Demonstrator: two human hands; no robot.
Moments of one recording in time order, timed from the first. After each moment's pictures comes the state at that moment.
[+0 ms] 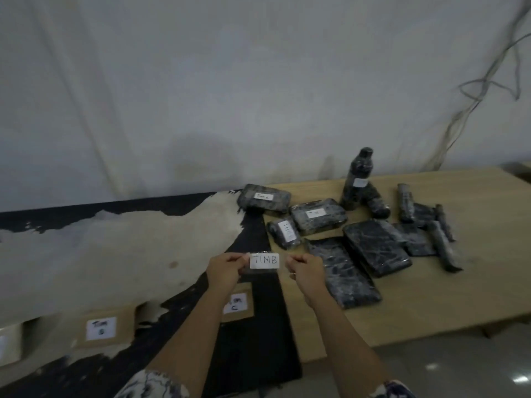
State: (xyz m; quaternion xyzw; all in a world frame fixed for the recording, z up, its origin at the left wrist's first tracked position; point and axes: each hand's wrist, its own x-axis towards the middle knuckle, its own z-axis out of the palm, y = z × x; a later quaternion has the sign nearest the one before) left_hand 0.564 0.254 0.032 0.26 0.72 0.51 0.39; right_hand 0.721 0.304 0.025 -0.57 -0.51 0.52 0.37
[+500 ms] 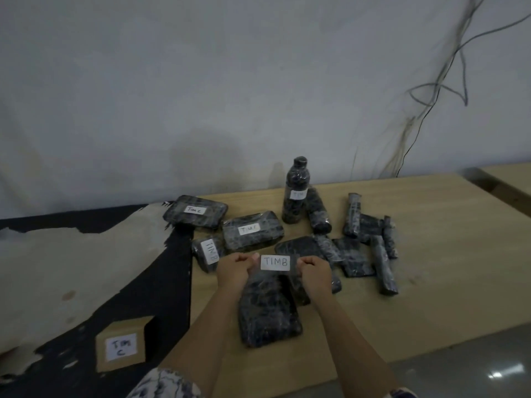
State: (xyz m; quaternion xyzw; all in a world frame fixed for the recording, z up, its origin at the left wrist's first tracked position) left_hand 0.752 0.395 0.035 0.25 0.71 0.52 0.41; right_hand 0.905 0.439 0.021 -0.64 -0.48 0.47 0.37
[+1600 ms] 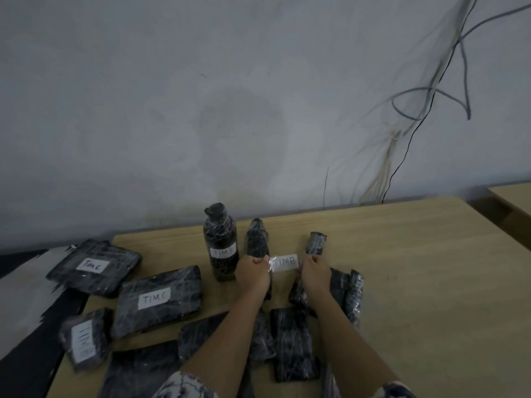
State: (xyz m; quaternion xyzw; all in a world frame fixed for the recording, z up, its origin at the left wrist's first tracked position) left_hand 0.923 0.669 0.038 0.25 0.82 0.41 0.32; right_hand 1.026 0.709 0.017 -0.66 -0.39 0.50 0.40
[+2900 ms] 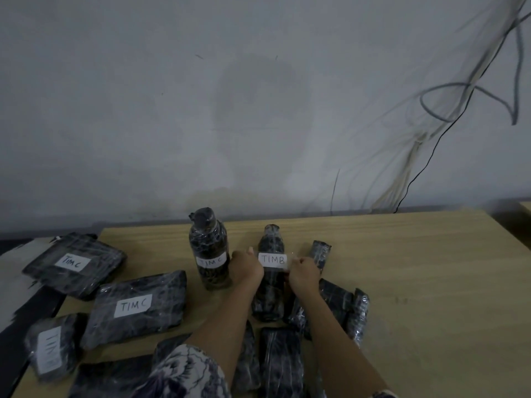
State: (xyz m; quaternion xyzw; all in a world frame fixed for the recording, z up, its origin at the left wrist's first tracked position) left_hand 0.905 0.740 0.009 0.21 0.87 0.31 0.31; right_hand 1.008 0.762 -0.001 -0.68 -0.51 0.46 0.26
